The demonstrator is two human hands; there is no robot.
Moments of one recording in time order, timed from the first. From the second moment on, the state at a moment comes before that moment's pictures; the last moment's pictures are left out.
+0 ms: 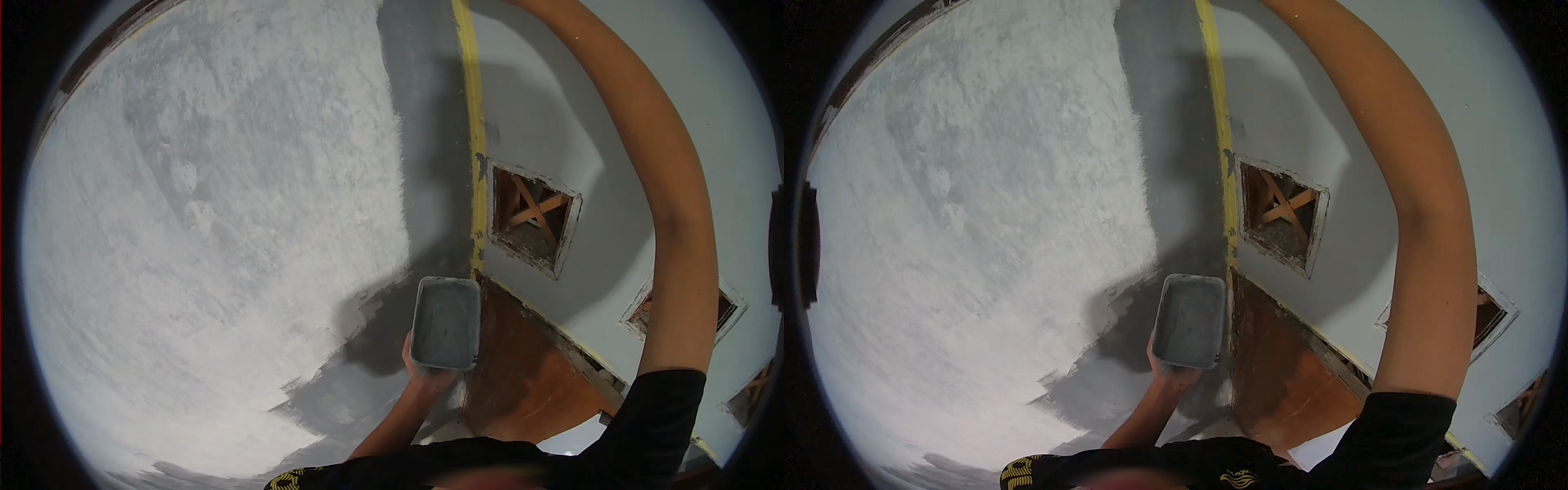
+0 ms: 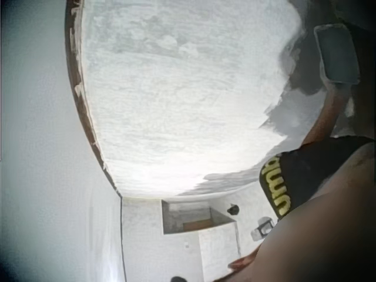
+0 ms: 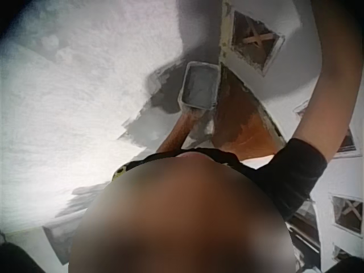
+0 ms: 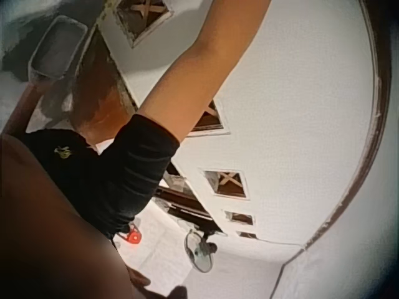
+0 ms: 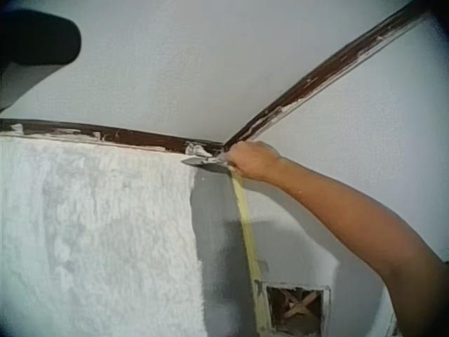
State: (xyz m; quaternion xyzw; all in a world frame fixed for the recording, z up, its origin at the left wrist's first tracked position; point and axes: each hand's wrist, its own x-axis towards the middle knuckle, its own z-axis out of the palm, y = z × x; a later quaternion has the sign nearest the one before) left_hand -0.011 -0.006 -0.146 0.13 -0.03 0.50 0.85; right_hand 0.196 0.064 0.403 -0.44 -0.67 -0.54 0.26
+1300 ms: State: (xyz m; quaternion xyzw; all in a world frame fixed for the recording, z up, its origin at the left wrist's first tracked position) left_hand -0.042 -0.001 -0.144 0.08 -0.02 0.57 0.82; right_hand 0.209 0.061 0.448 -0.39 -0.71 -0.54 0.23
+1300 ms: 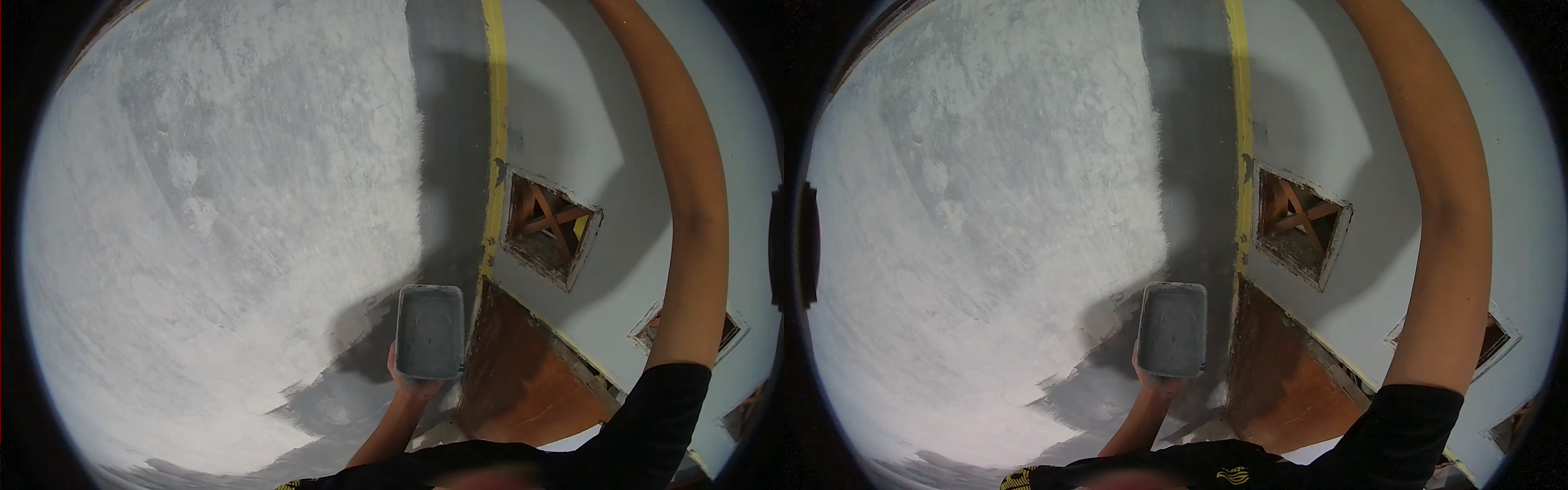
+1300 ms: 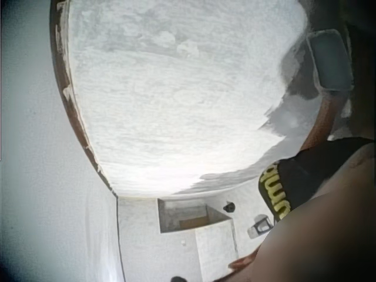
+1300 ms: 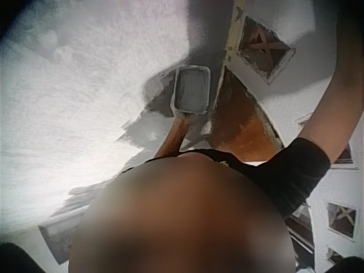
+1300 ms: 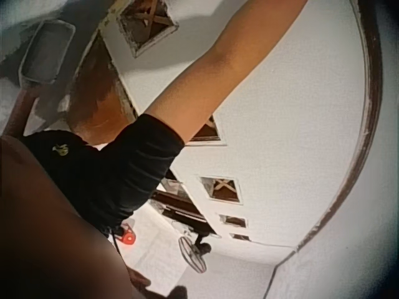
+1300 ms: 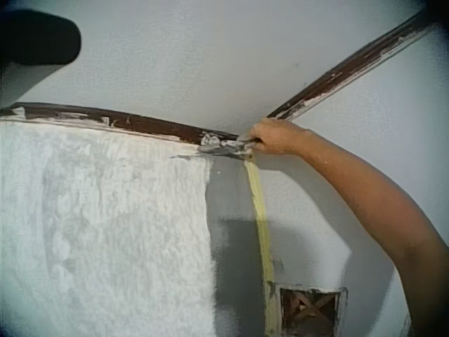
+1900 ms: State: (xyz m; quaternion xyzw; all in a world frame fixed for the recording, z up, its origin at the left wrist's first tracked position) left_hand -0.031 -0.001 -0.128 0.13 -0.04 0.53 0.84; right_hand 0.208 0.057 0.450 -0.59 -0.56 -0.52 0.24
